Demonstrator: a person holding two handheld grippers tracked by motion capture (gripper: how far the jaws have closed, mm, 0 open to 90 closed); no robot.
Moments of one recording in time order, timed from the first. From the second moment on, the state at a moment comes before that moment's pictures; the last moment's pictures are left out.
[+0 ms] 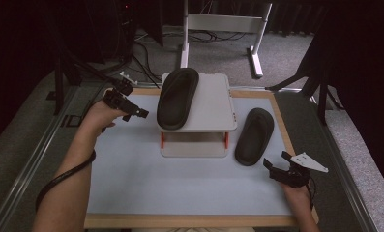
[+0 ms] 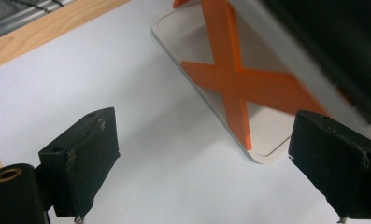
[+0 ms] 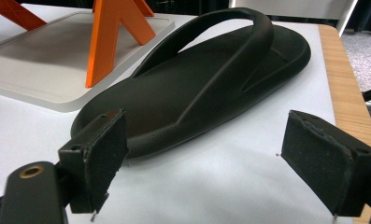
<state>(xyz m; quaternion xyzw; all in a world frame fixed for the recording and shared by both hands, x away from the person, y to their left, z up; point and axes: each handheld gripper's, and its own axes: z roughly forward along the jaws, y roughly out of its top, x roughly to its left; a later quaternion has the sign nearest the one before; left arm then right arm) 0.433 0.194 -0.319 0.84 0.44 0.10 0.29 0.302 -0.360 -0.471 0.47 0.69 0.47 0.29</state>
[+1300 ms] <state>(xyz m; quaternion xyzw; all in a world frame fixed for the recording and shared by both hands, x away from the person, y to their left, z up) 0.314 0.235 -0.485 0.68 0.42 0.31 0.52 0.316 -0.368 -0.472 0.50 0.71 0.45 0.21</state>
